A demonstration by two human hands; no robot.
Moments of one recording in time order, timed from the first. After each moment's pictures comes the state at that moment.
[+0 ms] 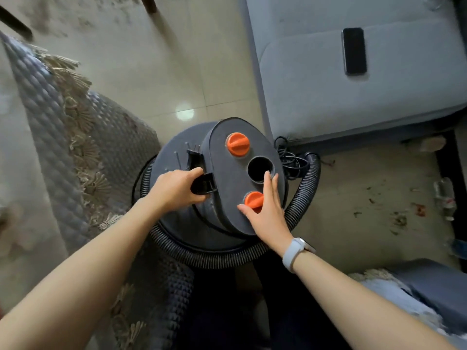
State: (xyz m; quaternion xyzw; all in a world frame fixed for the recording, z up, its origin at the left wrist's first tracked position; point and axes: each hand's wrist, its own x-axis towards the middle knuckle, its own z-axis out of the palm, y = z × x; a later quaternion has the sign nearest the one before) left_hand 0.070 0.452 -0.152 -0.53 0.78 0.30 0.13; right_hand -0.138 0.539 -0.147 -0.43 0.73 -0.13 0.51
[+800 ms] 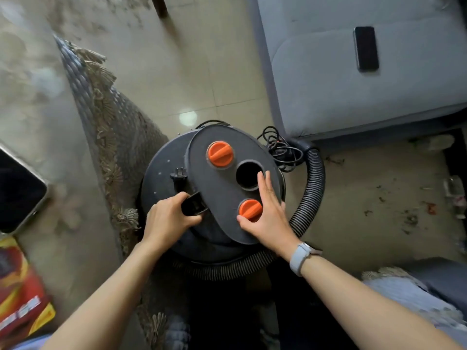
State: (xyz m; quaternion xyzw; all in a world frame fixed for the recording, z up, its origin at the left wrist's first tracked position) left_hand 0.132 0.536 -0.143 -0.70 0.65 0.31 0.00; right_hand -0.088 0.565 -0.143 -0.55 0.68 -0.10 0.47
